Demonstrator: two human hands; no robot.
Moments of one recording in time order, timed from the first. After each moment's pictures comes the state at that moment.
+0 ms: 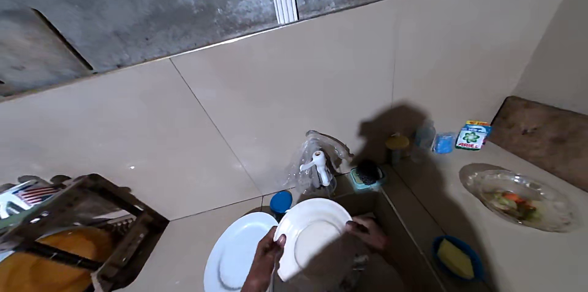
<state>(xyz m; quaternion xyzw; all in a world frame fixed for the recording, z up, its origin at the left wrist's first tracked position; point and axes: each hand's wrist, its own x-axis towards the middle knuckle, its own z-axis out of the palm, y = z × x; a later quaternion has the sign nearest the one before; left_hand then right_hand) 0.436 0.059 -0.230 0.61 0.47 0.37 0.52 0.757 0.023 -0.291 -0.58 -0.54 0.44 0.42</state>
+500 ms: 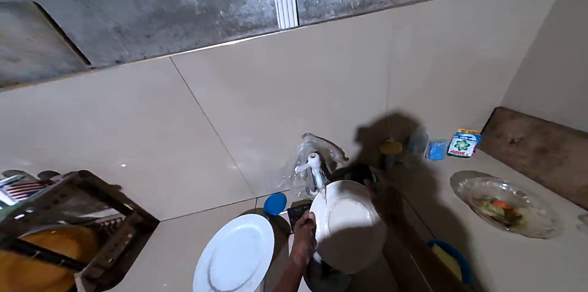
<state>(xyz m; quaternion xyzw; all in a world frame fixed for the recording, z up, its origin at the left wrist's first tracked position) 0.567 0.078 -0.245 0.46 0.51 0.42 0.60 0.797 0.040 -0.184 -0.70 -0.51 0.11 0.48</state>
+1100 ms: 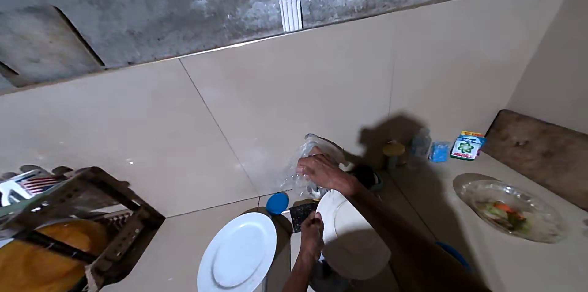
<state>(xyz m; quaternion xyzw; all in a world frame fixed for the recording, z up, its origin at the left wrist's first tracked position) 0.583 0.072 -0.252 0.46 0.51 0.45 0.57 0.712 0.129 -0.084 -0.46 -0.83 0.15 0.28</state>
